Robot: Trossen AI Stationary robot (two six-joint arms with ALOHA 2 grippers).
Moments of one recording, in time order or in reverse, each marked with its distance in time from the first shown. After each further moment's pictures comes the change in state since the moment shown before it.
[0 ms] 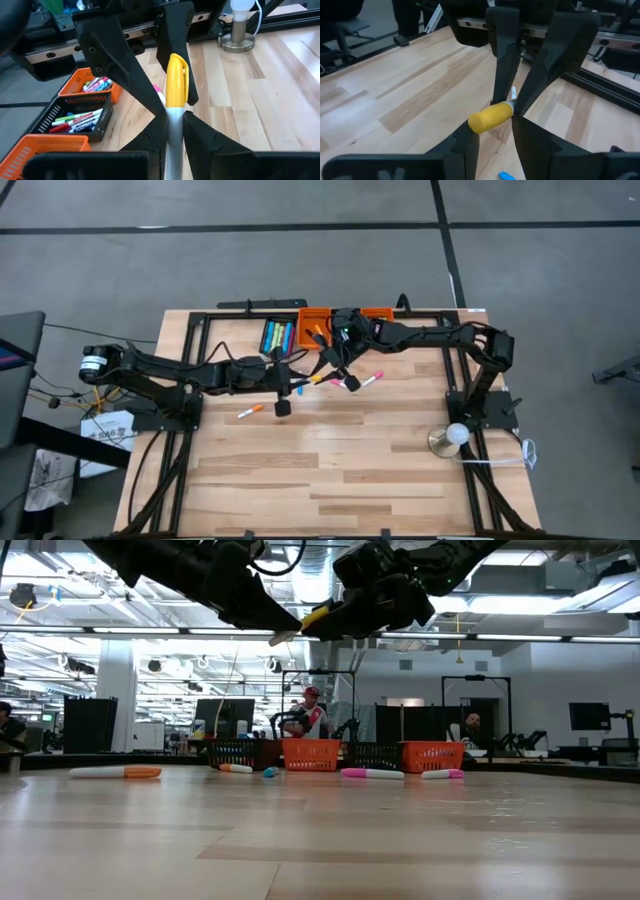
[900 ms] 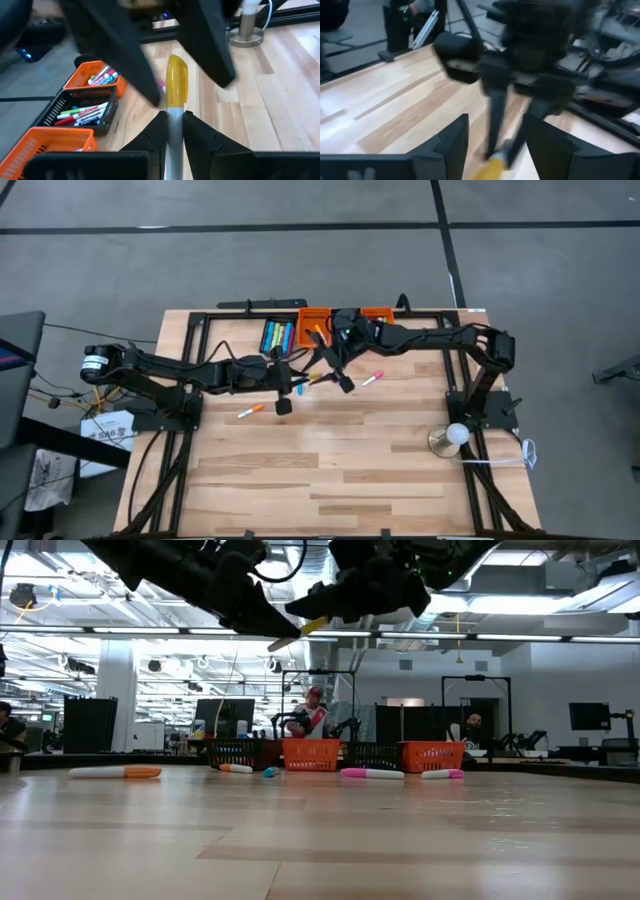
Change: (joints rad) left arm 0.002 0.004 -0.002 -0.003 -0.011 0.000; right arm 0.029 -0.005 0.009 0.094 0.064 0.034
